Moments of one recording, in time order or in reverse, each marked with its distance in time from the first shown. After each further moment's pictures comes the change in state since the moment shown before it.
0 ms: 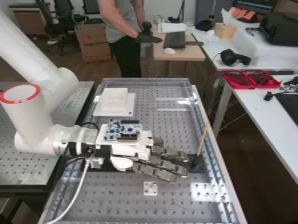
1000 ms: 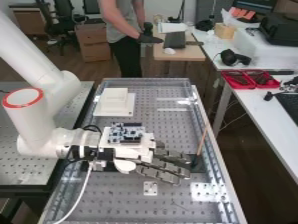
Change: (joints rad) arm -0.007 -0.023 0.026 -0.002 -0.020 0.002
